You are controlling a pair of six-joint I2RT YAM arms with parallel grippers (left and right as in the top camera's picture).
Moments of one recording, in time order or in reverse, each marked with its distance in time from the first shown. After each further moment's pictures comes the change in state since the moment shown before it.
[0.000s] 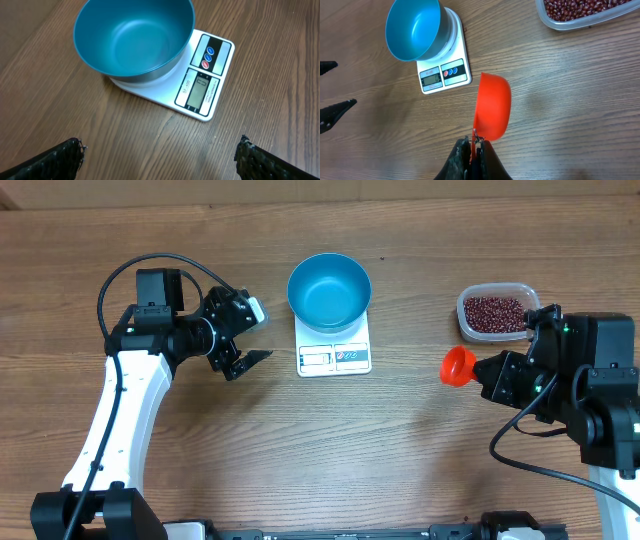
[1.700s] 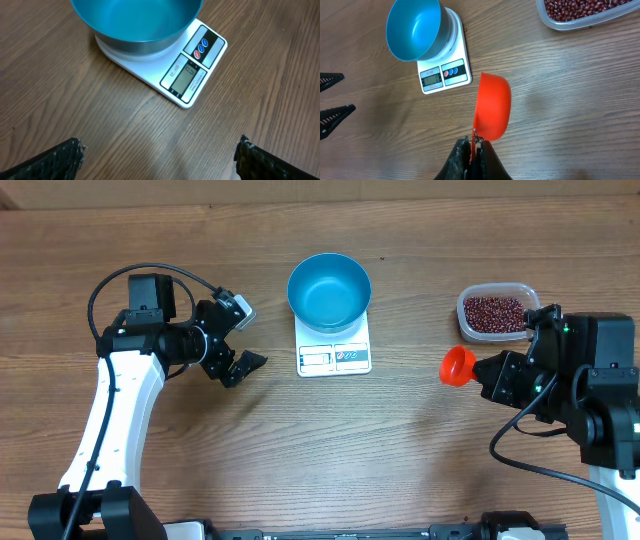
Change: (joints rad) left arm 0.040 0.000 -0.002 -0.097 -0.010 -0.174; right arm 0.000 0.000 0.000 0.001 -0.001 0.000
